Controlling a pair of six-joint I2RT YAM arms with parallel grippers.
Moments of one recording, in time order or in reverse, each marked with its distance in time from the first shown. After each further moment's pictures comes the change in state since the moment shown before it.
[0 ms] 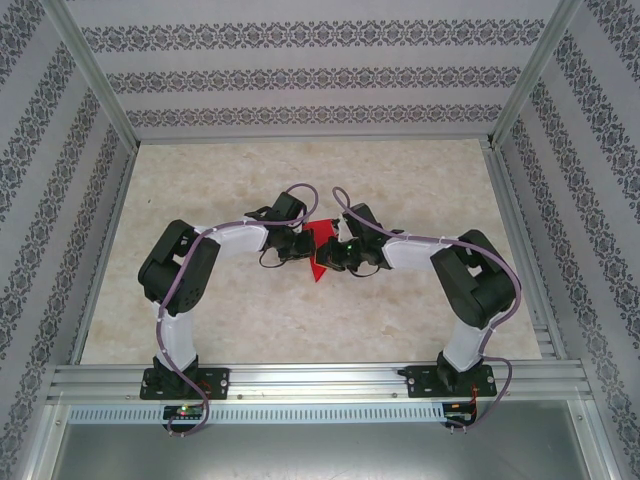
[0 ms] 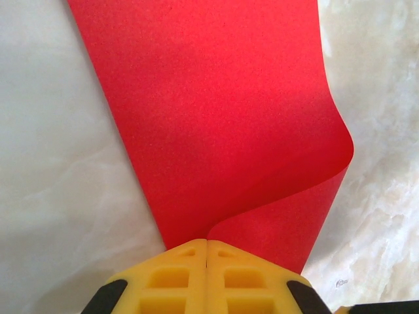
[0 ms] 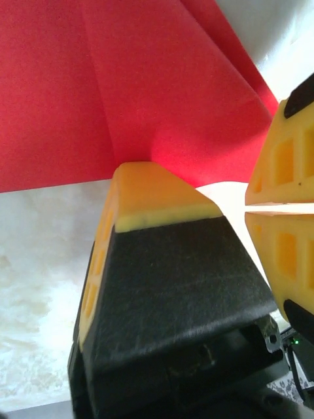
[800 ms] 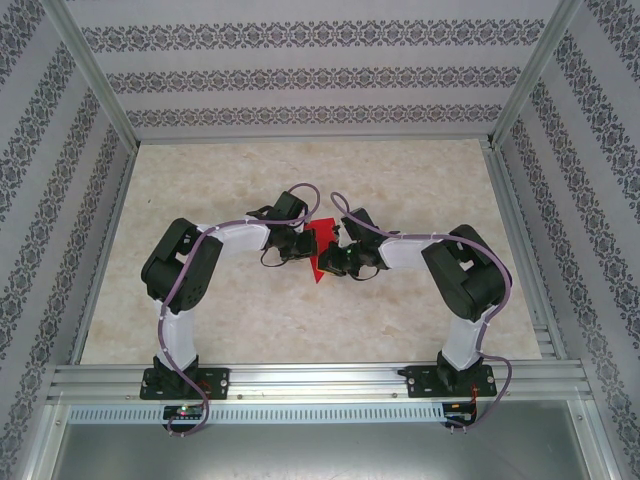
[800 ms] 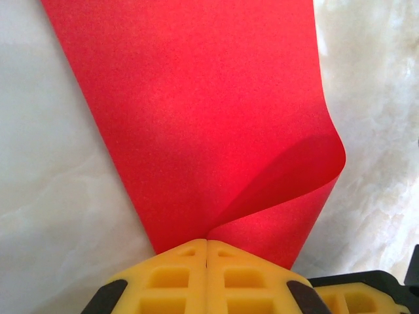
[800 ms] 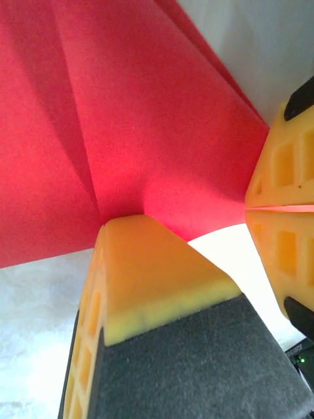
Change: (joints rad) left arm 0.000 0.021 0.018 0.000 0.022 0.013; right arm 0.000 0.058 0.000 -0.019 0.008 0.000
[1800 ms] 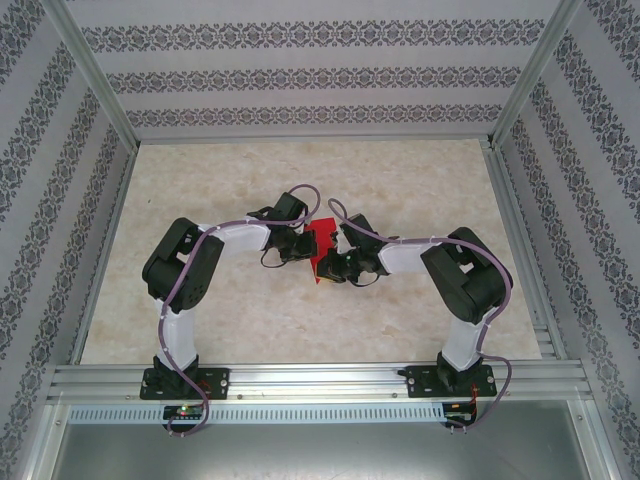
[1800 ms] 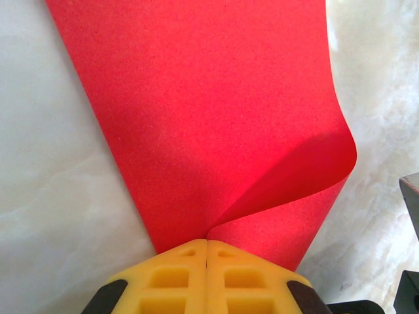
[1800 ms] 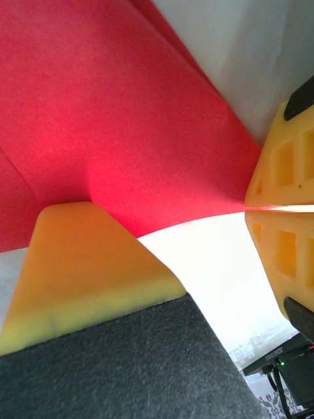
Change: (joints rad) left arm 0.000 0.009 -0.003 0.003 0.000 0.000; right arm 0.026 -0.014 -0.046 0.031 -0.027 -0.002
